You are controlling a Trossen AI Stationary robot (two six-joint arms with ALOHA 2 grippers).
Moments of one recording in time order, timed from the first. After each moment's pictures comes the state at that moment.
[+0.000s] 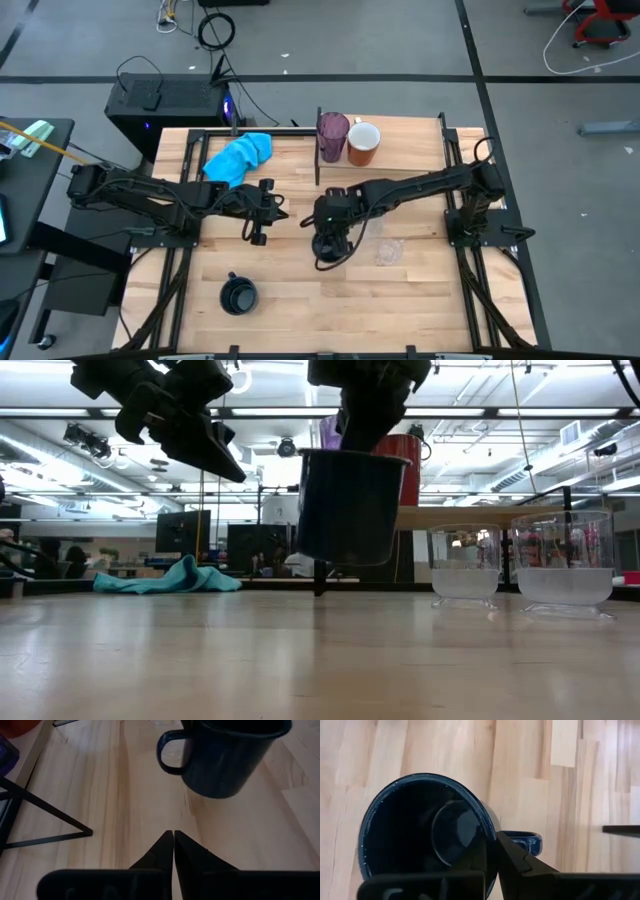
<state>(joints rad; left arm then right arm) -0.04 1.16 0.68 -0.16 -0.12 0.22 0.12 1.84 1.57 -0.84 0.05 0.00</state>
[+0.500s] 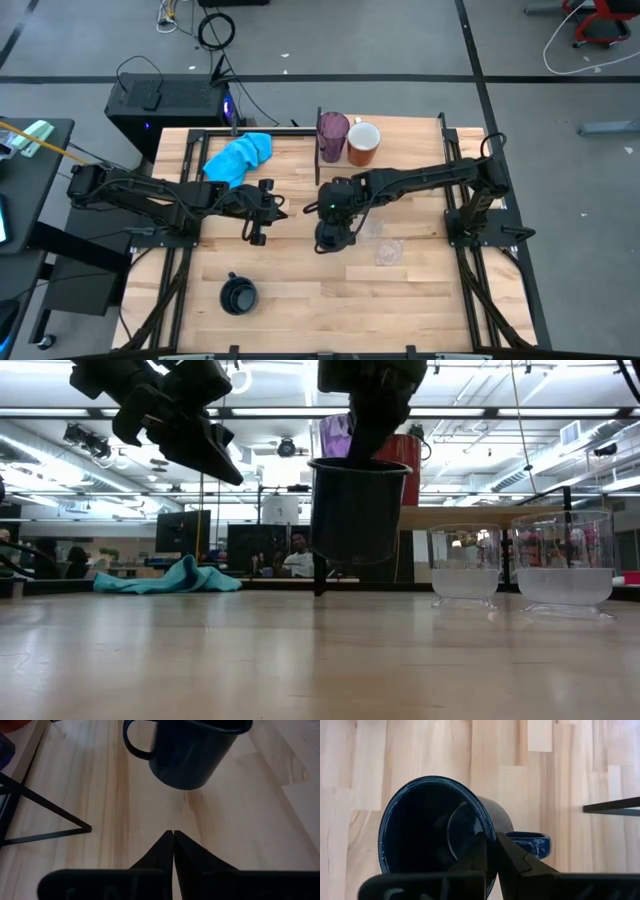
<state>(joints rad) -0.04 1.16 0.68 -0.17 -0.12 0.22 0.06 1.80 1.57 -0.90 0.06 0.04</state>
